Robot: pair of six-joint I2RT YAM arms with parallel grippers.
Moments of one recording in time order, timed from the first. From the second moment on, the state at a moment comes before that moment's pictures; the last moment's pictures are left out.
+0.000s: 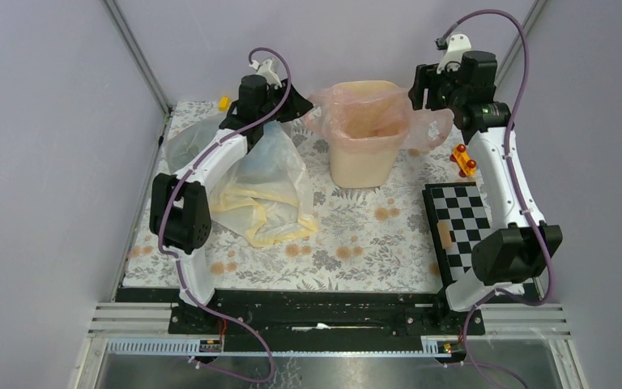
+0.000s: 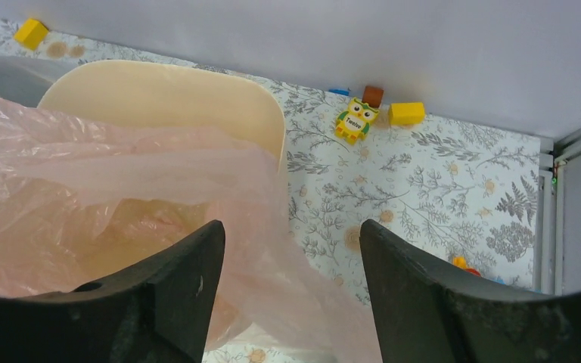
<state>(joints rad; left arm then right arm) -0.33 1.89 1.62 0.03 0.33 -0.60 0.07 1.57 1.71 -0.50 -0.18 -0.04</state>
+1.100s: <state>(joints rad) -0.28 2.18 1.80 0.04 0.41 -0.70 0.07 2.13 2.17 -0.53 -0.30 -0.03</state>
